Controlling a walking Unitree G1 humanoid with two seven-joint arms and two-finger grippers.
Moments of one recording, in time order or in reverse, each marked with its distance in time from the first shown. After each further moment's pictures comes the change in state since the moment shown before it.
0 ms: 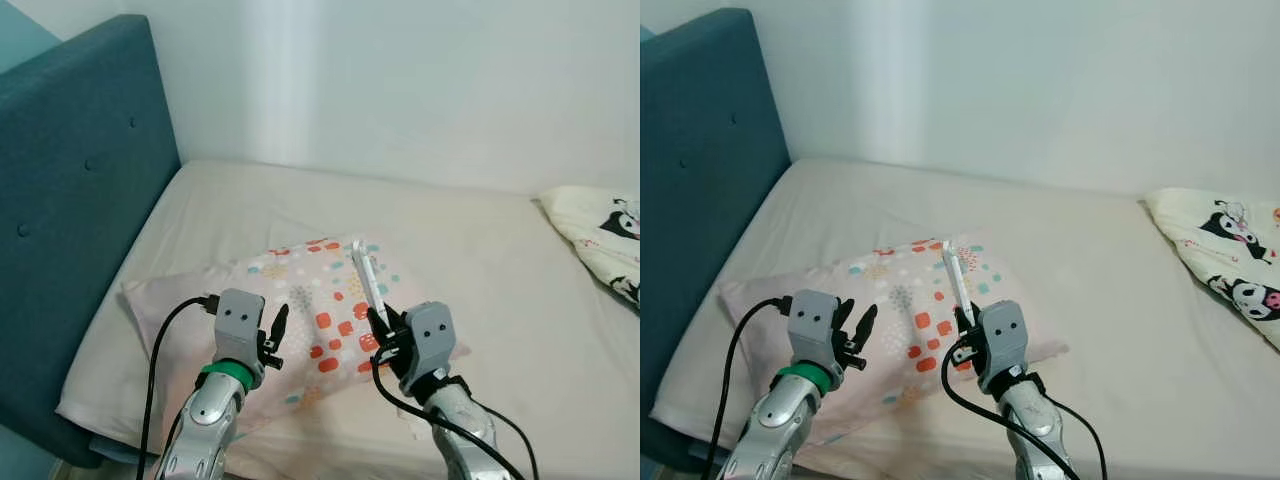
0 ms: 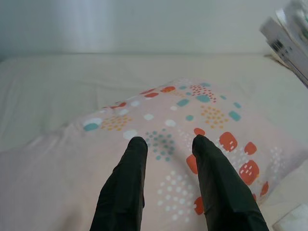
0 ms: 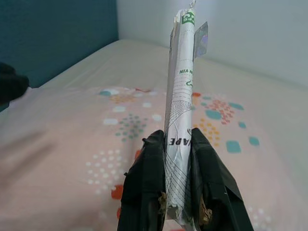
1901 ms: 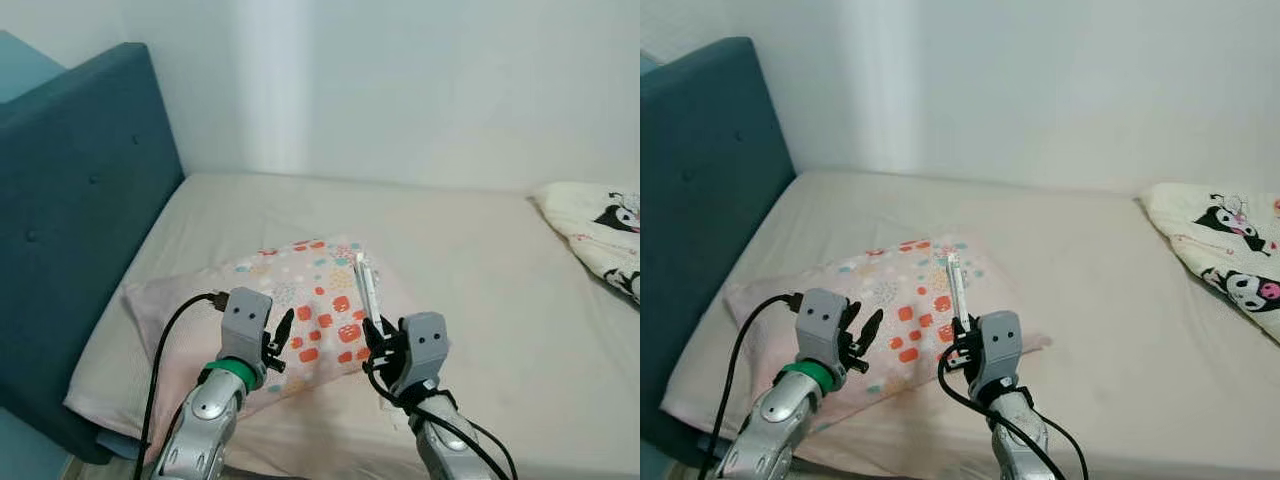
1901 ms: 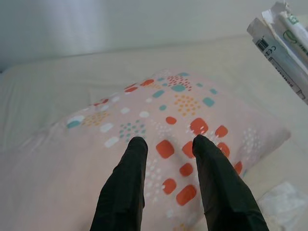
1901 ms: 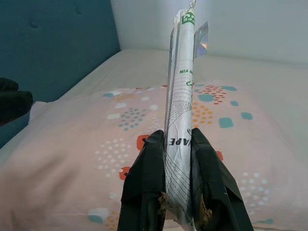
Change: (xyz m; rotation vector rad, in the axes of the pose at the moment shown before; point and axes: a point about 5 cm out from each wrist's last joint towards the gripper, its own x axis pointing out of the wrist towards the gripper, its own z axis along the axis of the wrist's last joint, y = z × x) left arm 0.003 0.000 -0.002 0.051 0.059 -0.043; right arm 0.001 0.016 -0.013 0.118 0.021 -0.036
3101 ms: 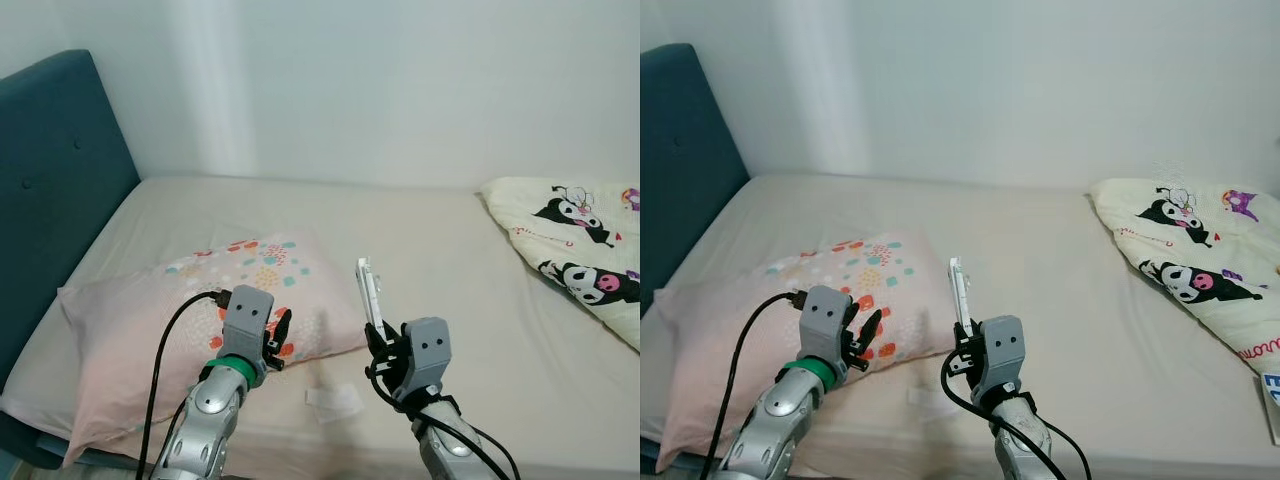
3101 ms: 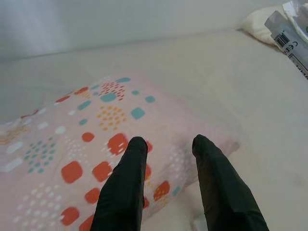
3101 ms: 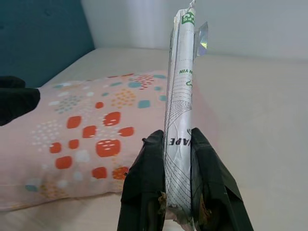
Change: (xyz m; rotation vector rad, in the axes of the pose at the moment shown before) left arm 0.005 0.003 -0.003 0.012 0.035 0.024; right arm -0.003 0.002 -0.004 0.013 0.006 0.005
